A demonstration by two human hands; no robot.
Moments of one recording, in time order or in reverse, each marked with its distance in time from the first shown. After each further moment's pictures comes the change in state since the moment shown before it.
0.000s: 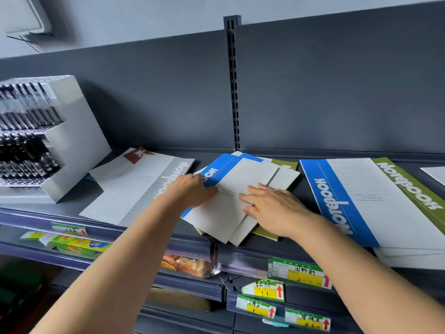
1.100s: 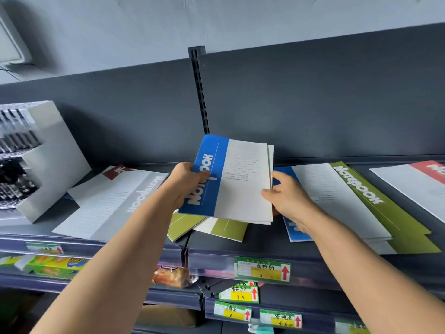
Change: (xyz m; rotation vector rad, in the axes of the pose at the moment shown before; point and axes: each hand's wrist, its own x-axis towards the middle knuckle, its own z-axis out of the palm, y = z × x) left_hand -0.031 0.072 -0.043 -1.066 0.031 -0.148; right_hand -0.054 0.054 -0.029 0.976 0.389 0.348
